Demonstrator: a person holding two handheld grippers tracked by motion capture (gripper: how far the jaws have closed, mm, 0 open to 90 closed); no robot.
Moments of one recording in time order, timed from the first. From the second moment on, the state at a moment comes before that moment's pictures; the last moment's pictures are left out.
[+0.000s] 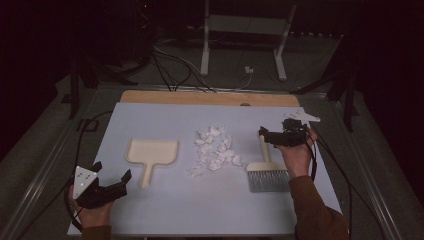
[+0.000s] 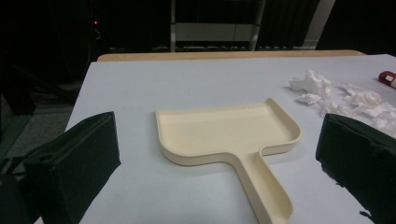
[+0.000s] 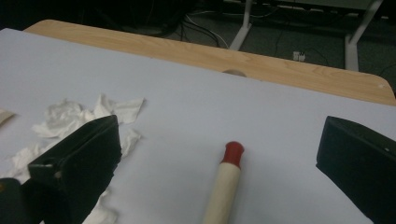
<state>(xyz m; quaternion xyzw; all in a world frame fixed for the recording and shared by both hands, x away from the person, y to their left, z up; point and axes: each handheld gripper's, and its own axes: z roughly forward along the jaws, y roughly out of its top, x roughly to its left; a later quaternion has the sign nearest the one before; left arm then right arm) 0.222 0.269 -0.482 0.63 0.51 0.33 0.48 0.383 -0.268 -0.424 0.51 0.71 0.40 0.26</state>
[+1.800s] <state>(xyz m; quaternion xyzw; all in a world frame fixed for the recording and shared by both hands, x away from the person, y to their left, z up) 0.221 0.267 -0.484 0.64 0.52 0.33 0.46 0.458 -0.259 -0.506 0.63 0.72 0.25 0.14</state>
